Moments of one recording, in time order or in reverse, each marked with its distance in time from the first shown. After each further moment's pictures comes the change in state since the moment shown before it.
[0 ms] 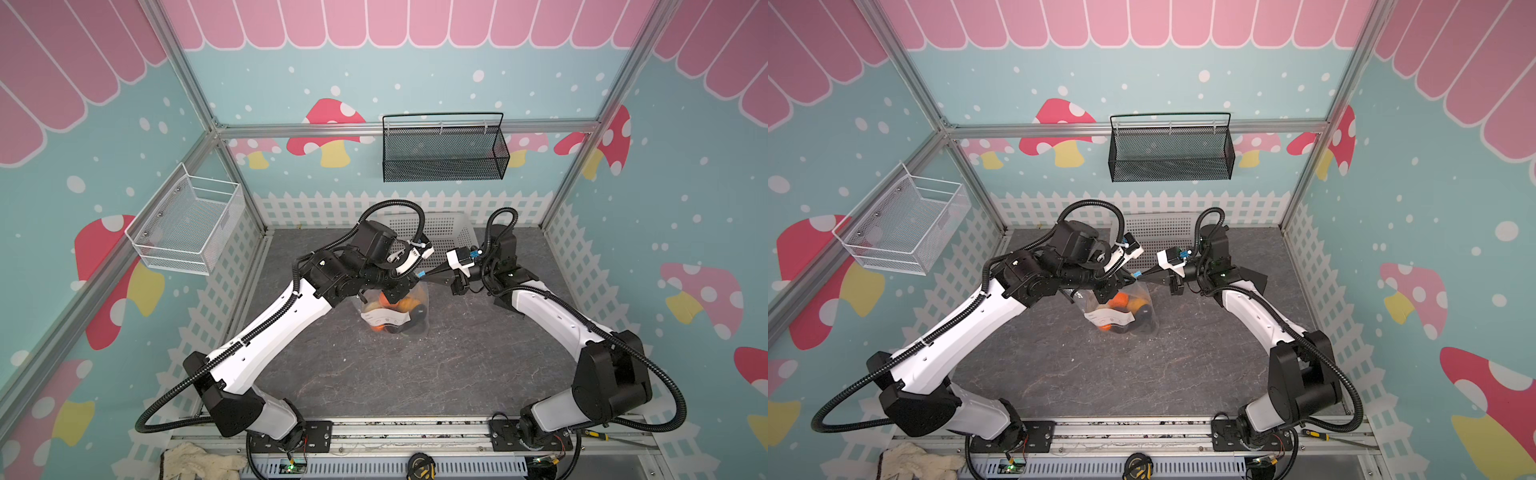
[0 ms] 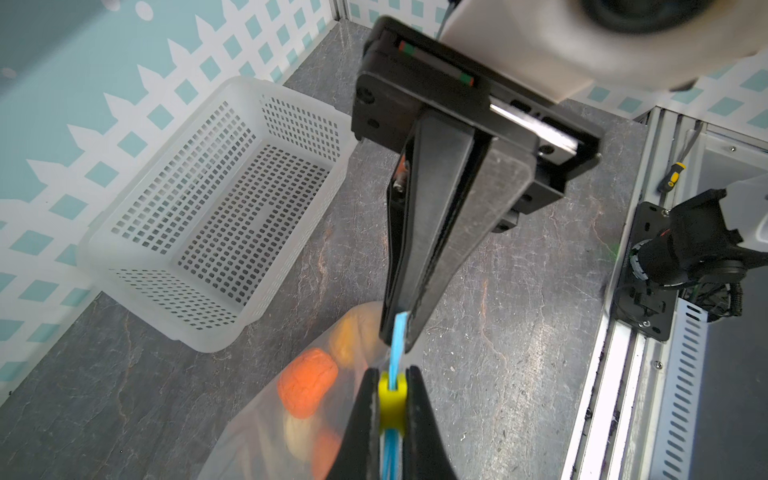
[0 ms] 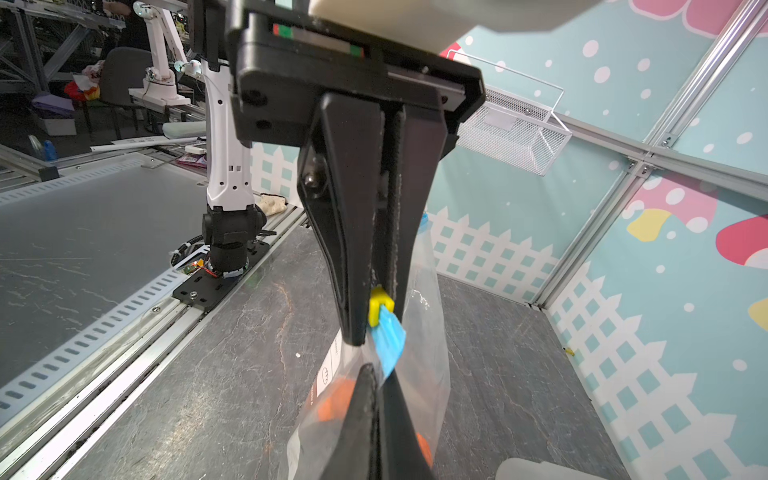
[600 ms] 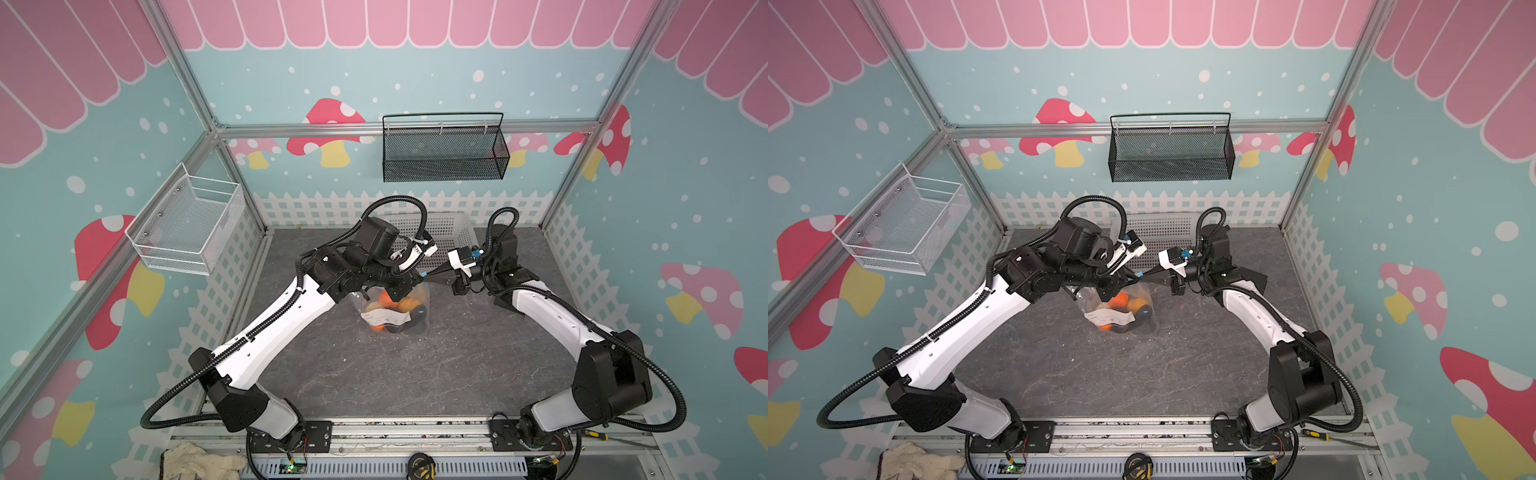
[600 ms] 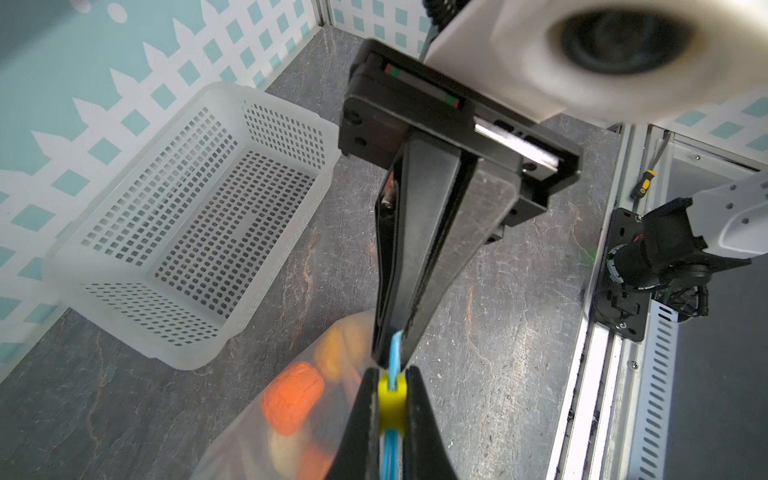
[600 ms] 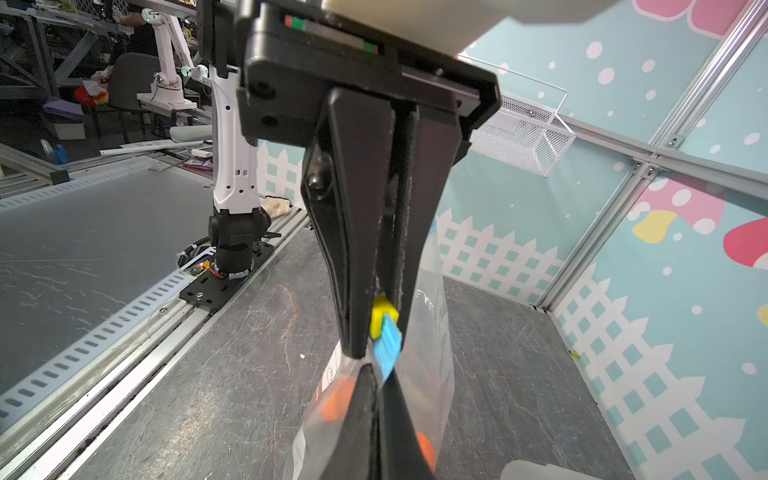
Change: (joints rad) left arm 0.005 0.035 0.043 -0.011 0.059 -0.008; right arm -0.006 0.000 0.000 0.001 -0.022 0.007
